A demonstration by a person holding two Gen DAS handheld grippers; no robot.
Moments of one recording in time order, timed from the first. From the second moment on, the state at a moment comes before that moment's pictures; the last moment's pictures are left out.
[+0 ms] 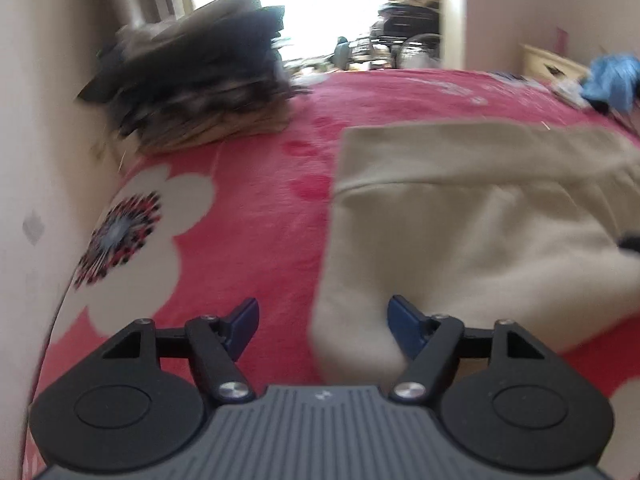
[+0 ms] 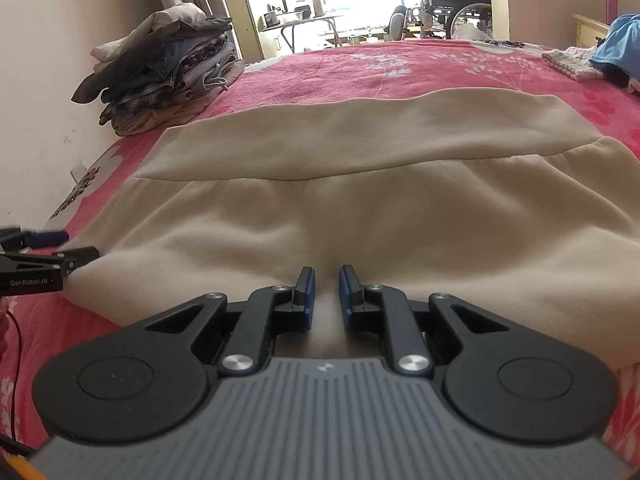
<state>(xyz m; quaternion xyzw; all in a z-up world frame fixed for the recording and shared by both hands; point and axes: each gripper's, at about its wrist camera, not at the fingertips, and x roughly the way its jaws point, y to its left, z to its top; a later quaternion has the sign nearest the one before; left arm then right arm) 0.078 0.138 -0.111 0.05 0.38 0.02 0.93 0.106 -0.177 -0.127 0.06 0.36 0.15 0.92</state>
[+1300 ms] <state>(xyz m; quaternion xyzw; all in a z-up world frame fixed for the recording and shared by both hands) 0.114 -0.005 -0.126 0.10 0.35 -0.17 0.92 0.186 -0.167 -0.101 0.01 0.36 0.14 0.92</state>
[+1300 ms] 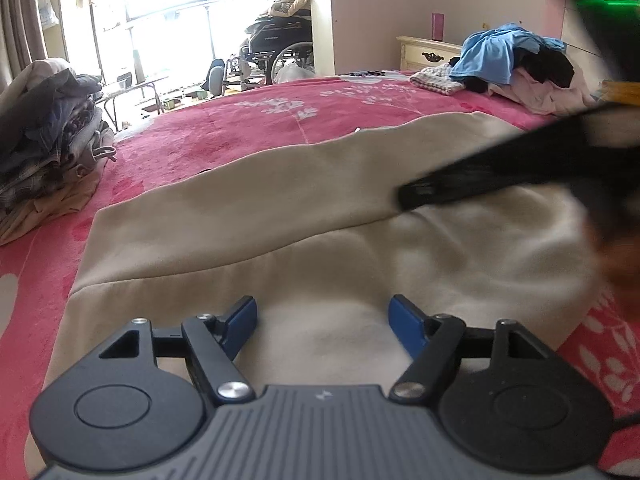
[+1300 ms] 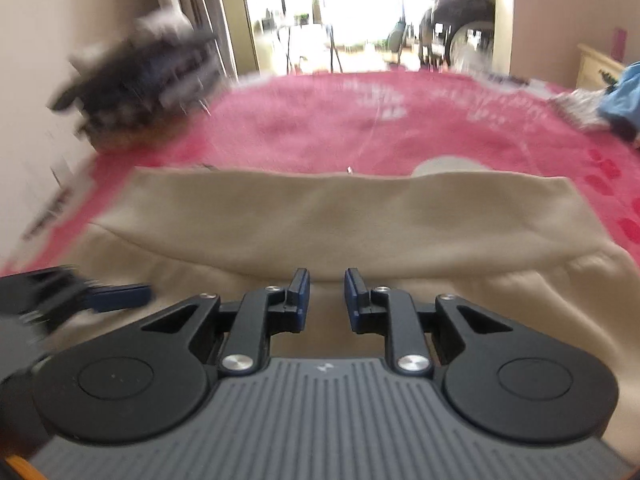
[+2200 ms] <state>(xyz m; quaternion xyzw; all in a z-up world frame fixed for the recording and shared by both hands) 0.121 0.002 -0.128 0.08 0.36 -0.17 0.91 0.191 -0.182 -0.103 0.05 0.39 0.11 0.91</state>
